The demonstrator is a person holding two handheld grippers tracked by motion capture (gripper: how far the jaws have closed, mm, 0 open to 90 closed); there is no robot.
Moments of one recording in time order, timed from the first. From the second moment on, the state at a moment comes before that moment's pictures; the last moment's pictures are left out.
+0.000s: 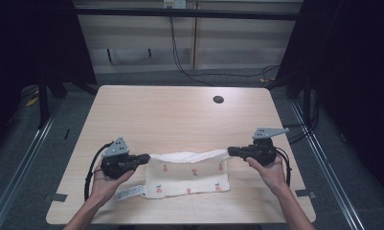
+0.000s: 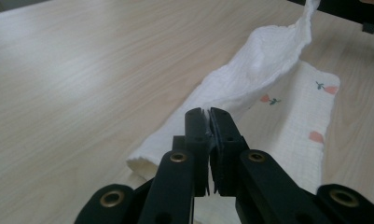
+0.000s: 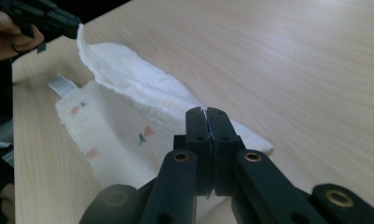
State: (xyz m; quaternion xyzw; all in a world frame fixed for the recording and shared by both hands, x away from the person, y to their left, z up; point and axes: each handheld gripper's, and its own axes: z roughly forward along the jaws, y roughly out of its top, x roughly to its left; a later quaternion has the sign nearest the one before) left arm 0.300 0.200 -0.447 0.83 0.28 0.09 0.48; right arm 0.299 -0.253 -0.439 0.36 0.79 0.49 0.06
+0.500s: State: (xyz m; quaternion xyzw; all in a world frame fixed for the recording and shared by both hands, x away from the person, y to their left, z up) left arm 0.273 0.198 -0.464 0.86 0.27 0.05 0.42; right arm 0.273 -0.249 -0.463 0.35 0.82 0.45 0.04
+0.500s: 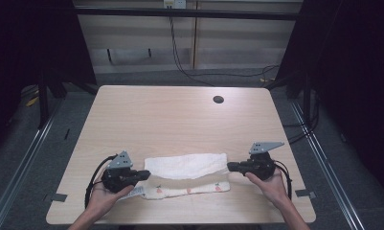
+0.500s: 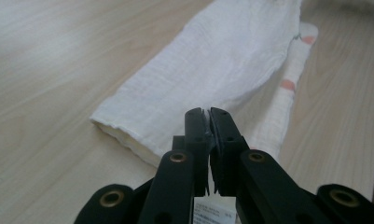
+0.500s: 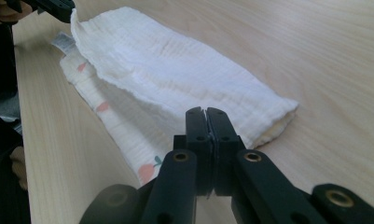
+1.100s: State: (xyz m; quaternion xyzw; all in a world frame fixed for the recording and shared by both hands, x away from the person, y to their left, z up) left arm 0.260 0.199 -0.482 0.89 0.25 0.00 0.39; right arm 0.245 -0.241 -0.485 0.33 0.86 0.38 0.02
